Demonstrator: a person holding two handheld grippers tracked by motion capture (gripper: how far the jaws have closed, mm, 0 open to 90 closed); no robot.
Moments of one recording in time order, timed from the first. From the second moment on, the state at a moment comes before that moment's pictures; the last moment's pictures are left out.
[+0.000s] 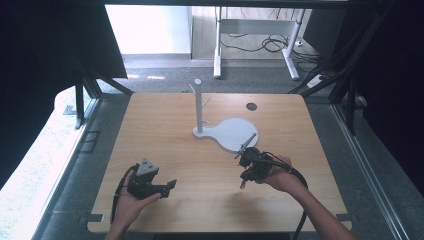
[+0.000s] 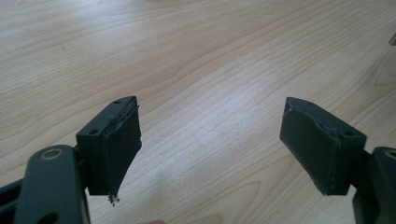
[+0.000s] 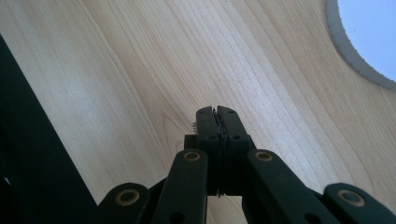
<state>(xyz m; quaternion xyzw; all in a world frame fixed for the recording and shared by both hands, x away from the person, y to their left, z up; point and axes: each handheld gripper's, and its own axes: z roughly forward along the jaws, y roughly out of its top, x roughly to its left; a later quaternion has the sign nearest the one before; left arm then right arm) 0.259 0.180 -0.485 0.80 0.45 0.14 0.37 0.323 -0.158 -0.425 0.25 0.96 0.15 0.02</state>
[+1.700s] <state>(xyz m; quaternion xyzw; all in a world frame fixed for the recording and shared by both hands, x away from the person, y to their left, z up) 0.260 0.173 -0.490 0.81 0.44 0.13 0.36 0.326 -0.121 -0.398 0.21 0.96 0.18 0.04</state>
